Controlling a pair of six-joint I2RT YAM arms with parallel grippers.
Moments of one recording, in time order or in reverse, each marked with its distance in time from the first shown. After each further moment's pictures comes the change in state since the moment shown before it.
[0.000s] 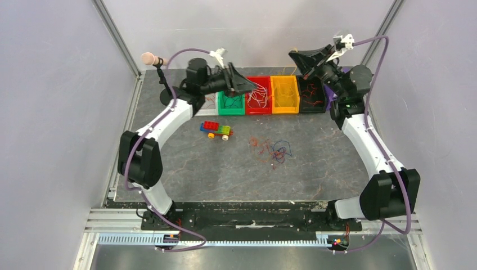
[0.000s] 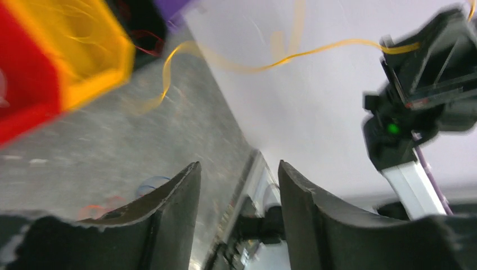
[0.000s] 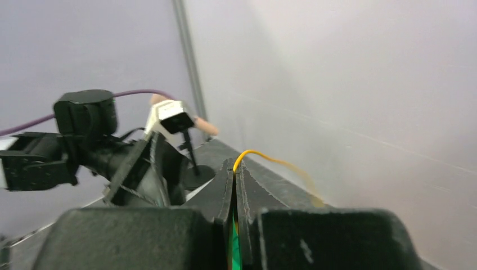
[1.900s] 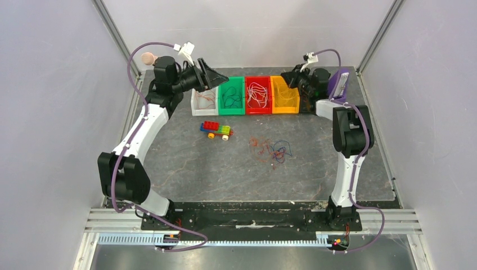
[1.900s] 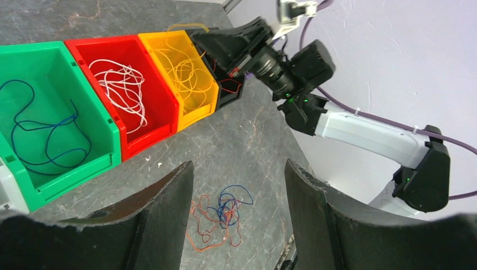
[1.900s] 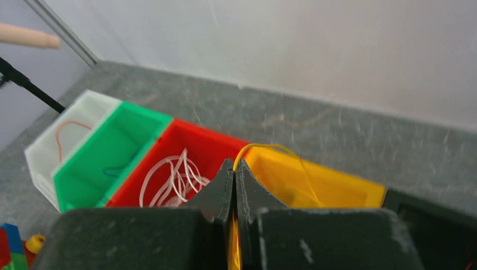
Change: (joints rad) left arm 0.240 -0.201 -0.068 -0.193 -0.098 0.288; right arm -0.062 0.723 0.179 0.129 0.167 -0.100
